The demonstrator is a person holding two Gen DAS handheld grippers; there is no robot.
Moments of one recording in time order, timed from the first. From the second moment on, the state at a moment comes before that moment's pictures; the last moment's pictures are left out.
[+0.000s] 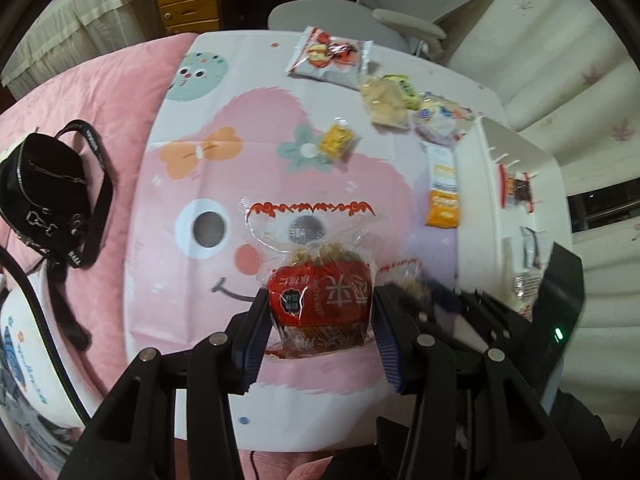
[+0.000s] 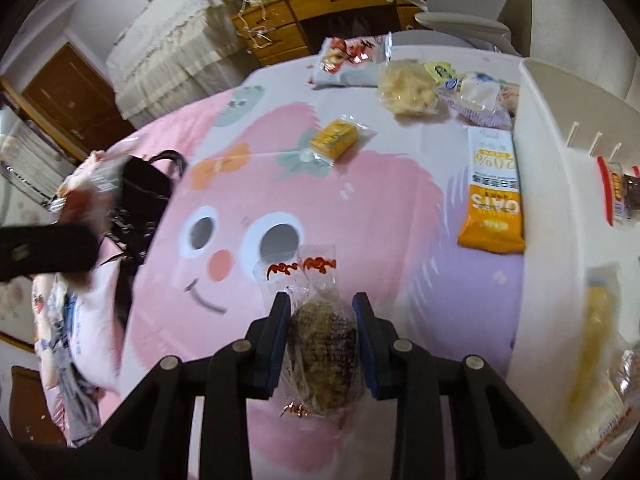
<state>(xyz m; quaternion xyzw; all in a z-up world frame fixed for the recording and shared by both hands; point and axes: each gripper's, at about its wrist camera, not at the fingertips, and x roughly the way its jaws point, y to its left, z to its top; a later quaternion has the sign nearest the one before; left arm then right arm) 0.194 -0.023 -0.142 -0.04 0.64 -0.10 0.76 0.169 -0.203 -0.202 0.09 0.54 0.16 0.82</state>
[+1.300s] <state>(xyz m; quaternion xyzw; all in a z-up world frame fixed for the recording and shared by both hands) 0.130 -0.258 -0.130 -0.02 0.52 -0.37 0.77 0.058 -0.429 -0.117 0.10 0.48 0.04 0.87</state>
